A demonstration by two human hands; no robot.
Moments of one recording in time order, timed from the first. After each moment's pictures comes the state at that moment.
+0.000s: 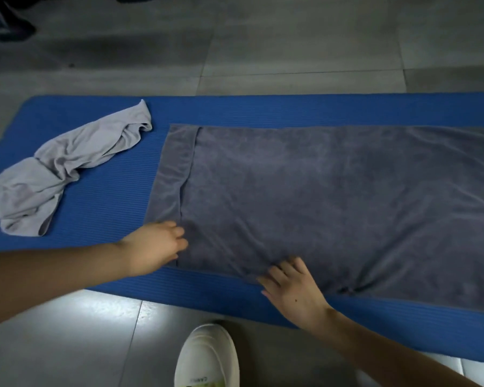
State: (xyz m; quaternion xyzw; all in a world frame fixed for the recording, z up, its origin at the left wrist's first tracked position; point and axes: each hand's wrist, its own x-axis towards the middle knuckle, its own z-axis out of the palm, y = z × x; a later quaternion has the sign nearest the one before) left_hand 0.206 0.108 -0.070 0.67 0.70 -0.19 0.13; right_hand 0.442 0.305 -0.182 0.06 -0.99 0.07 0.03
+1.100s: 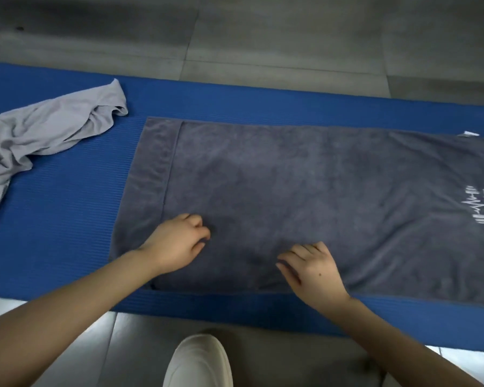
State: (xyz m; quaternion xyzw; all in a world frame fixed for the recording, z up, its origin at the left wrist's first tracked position) left_hand 0.215 0.139 -0.122 0.54 0.82 0.02 0.19; right_hand 0.431 0.338 -0.171 -0.09 -0.98 0.13 0.10
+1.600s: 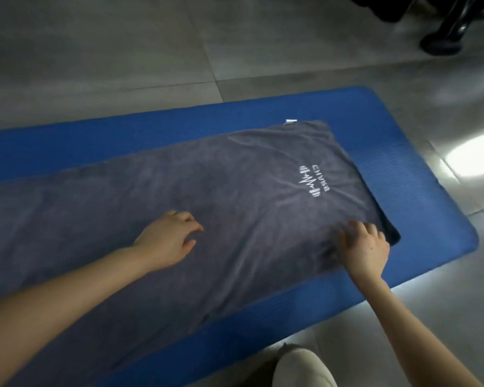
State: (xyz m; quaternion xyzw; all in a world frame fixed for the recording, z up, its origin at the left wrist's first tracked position) left_hand 0.310 0.402 -0.130 0.64 0.73 0.05 0.24; right_hand 0.651 0.574 -0.174 -0.65 -0.75 0.00 0.09
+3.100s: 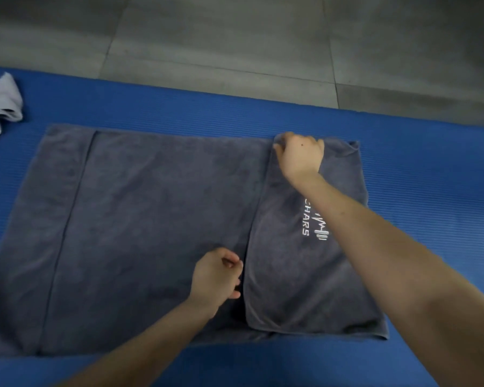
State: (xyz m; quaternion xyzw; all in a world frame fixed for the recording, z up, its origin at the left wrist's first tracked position) left_hand 0.330 0.324 -0.150 -0.03 0.78 0.42 0.47; right_hand 0.275 0.568 -0.150 -0.37 -0.93 0.03 0.02
